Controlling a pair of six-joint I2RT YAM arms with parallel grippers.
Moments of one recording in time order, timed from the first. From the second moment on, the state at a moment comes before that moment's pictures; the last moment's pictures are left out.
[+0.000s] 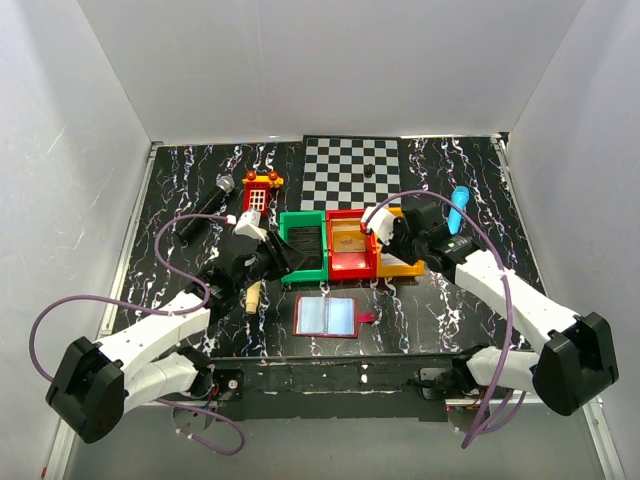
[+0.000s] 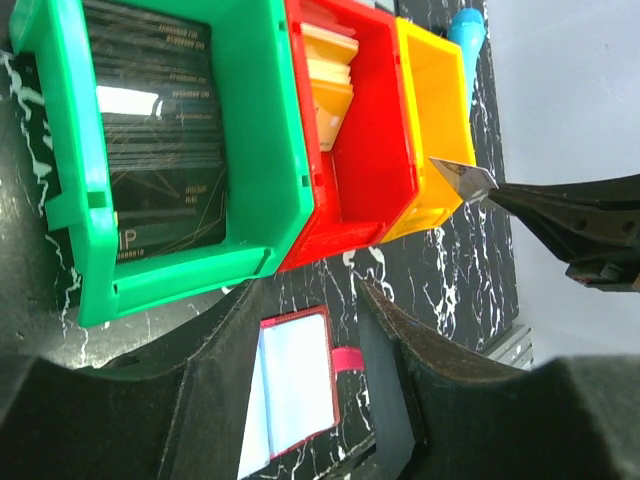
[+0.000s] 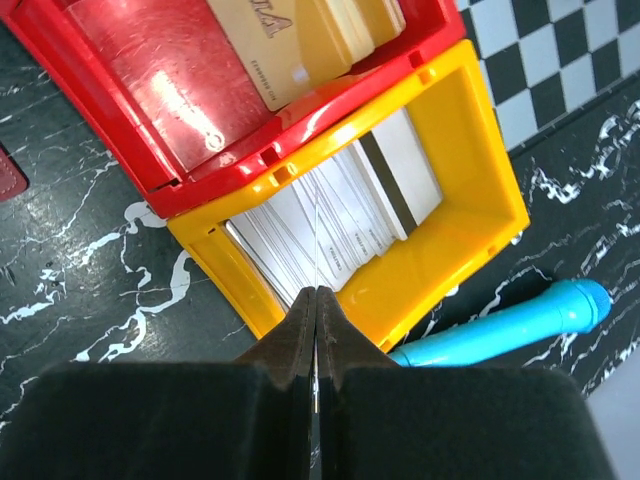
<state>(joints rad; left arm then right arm) -0.65 1.04 0.54 0.11 -0.01 -0.86 0.57 1.19 0.89 -0.49 -0.02 -0.63</state>
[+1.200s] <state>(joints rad) -0.63 1.22 0.54 0.18 0.17 -0.87 0.43 1.33 0.85 -0.49 -0.34 -0.93</state>
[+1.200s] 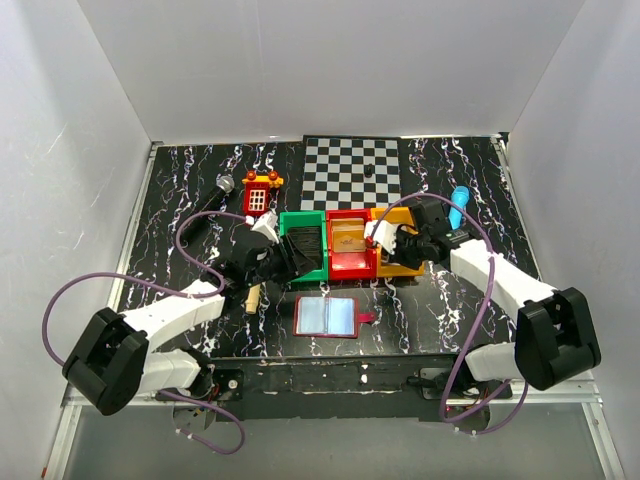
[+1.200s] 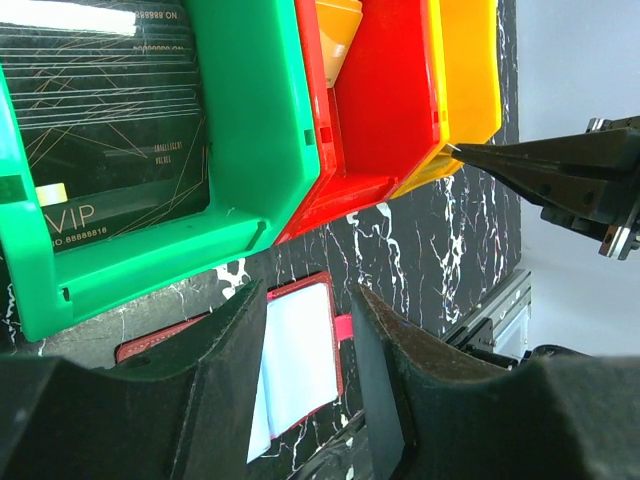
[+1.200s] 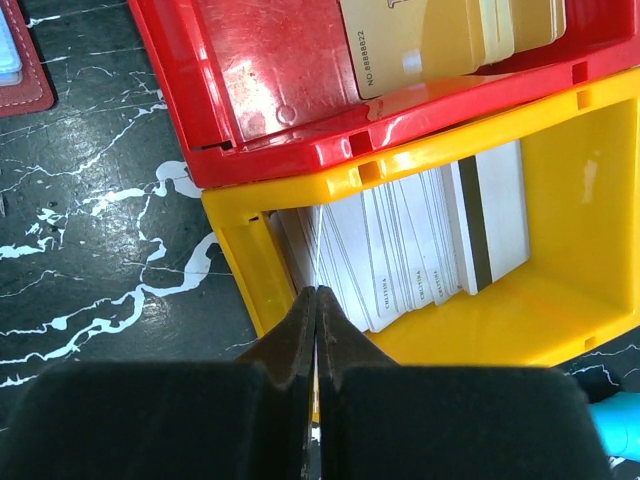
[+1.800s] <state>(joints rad) -0.55 1.32 0.56 0.10 0.14 -0.87 0.43 1.37 0.90 -0.62 -0.38 -0.97</state>
